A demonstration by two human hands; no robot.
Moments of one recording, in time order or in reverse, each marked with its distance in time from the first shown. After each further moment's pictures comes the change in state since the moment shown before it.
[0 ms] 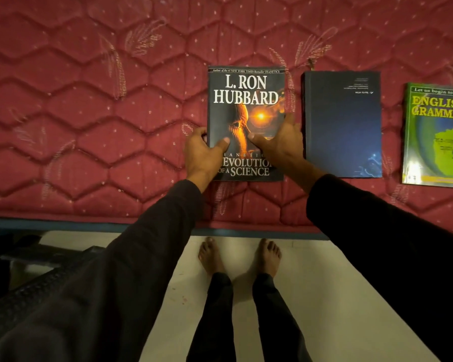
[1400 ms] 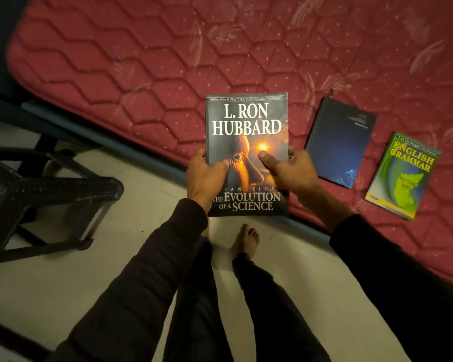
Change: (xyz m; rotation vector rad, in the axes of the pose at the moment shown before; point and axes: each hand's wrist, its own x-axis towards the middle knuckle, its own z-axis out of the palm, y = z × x) left_hand -0.216 0.025 -0.062 -0.372 0.210 -0.237; right_hand -0.163 -0.038 -0.106 0.278 -0.441 -0.065
